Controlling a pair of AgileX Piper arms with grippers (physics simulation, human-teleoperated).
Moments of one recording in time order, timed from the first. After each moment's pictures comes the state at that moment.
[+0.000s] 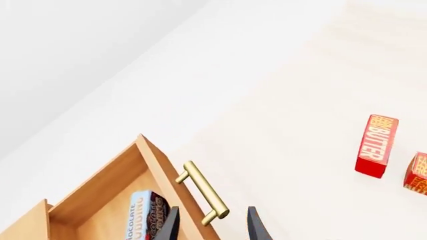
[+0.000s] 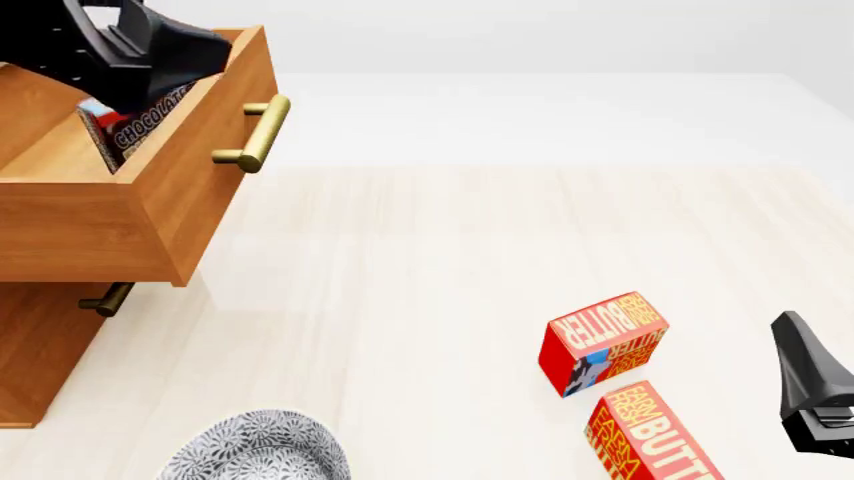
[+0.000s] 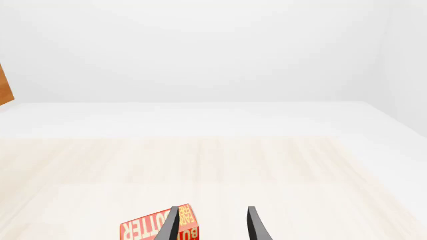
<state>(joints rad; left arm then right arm) -0.47 1.01 -1.26 0.71 0.40 0.00 0.01 0.00 0.00 0.01</state>
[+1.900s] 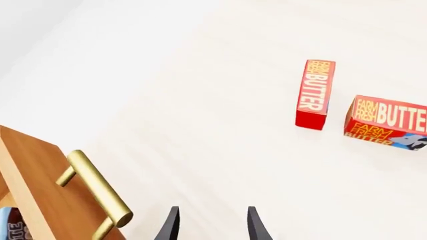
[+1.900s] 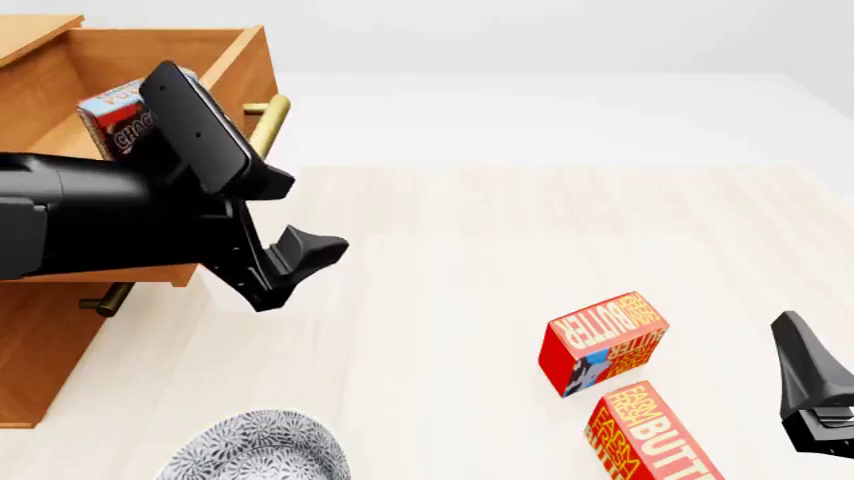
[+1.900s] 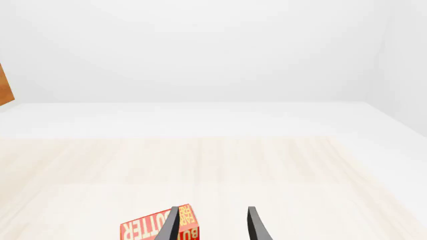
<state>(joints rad) -0.67 1.05 -0.88 0.49 0.33 0.00 0.01 0.00 0.00 0.01</state>
